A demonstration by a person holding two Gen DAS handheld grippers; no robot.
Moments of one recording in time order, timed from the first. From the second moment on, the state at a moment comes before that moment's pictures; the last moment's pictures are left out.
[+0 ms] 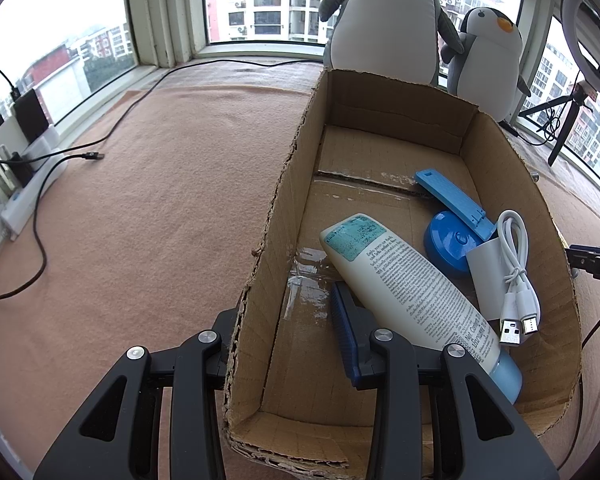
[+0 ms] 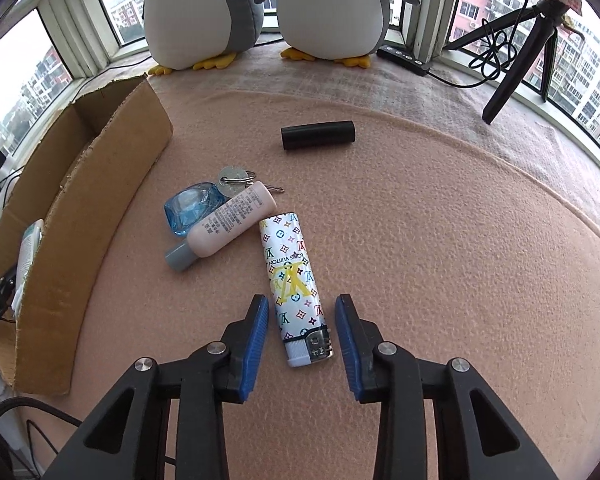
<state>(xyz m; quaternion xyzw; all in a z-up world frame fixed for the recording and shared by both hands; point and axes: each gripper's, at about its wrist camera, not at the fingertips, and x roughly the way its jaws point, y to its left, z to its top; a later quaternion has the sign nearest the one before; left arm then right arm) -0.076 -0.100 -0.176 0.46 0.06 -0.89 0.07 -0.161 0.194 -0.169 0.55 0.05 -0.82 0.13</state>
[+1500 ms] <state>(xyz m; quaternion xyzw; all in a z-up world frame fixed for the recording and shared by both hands) -0.076 -0.101 -0.176 0.45 0.06 -0.89 0.07 -0.151 0.057 -0.087 0.46 0.04 -0.85 0.26</state>
